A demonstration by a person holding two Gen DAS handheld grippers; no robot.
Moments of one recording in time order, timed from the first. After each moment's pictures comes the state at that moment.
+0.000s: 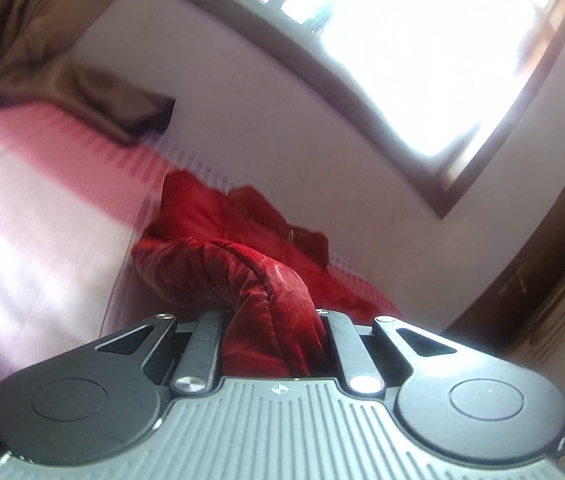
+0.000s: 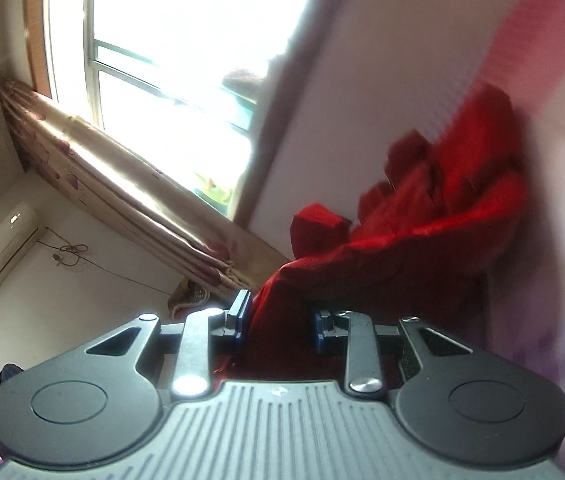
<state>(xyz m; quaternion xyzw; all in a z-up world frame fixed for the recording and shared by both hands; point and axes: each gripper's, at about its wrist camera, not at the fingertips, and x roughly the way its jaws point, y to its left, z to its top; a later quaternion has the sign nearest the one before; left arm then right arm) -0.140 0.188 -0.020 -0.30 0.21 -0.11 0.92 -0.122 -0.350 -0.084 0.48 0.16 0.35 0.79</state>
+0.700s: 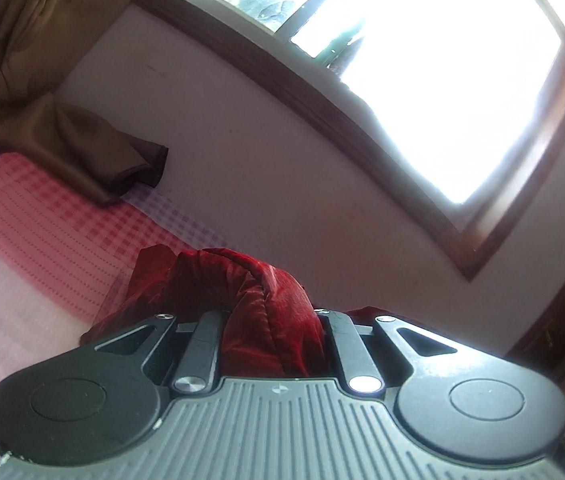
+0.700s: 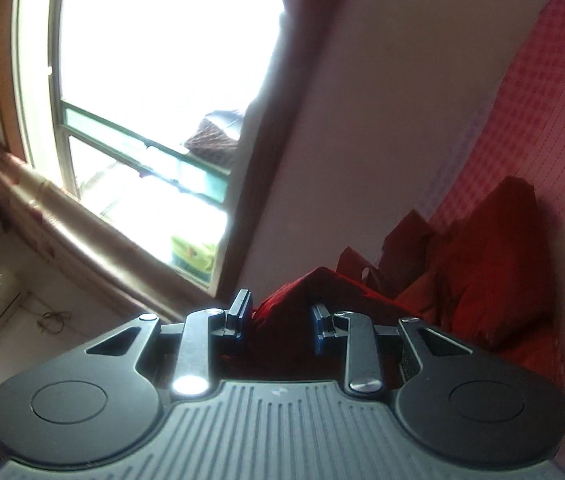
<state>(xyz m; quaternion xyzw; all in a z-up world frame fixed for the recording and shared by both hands) -0.017 0.176 0.020 -0.31 0.17 -0.07 0.93 0.005 -0.370 -0.050 0.52 0.13 0.29 0.79</state>
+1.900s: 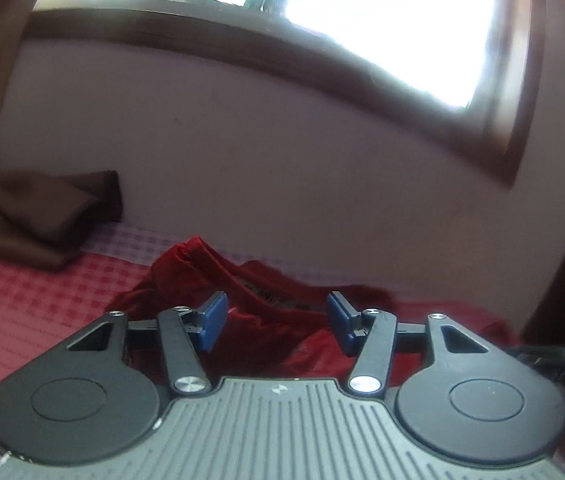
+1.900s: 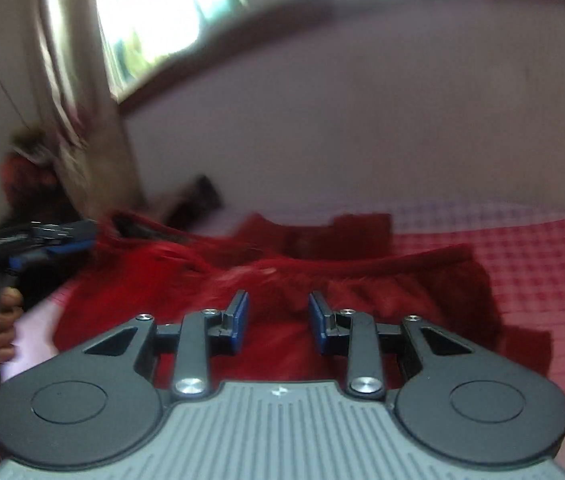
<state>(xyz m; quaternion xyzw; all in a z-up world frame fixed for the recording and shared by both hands) 0.095 0.119 -0.015 -0.11 0.19 -0.08 0.97 0.136 -0.215 -0.038 0.09 0.24 0.25 0.93</state>
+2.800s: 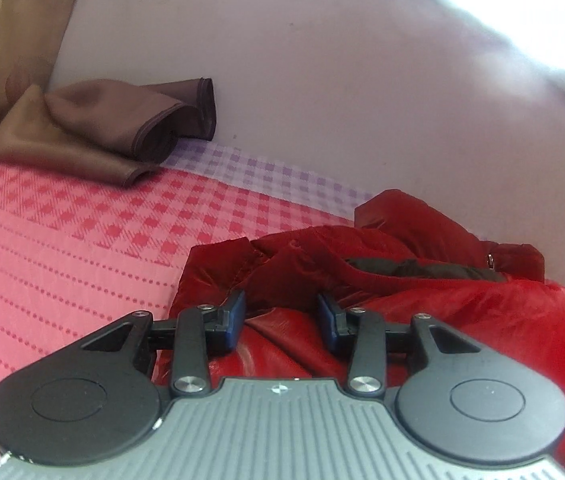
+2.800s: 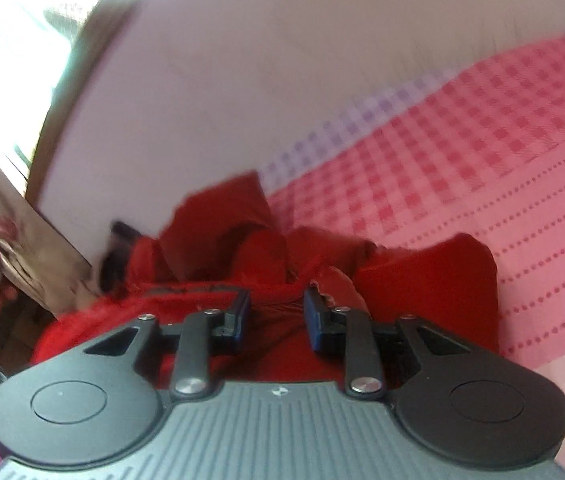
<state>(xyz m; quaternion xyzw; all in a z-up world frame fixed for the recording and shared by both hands) 0.157 0.181 -0.110 -0.14 0.28 0.02 0.95 0.182 -0.304 -0.114 0.30 0.31 0.17 0.89</state>
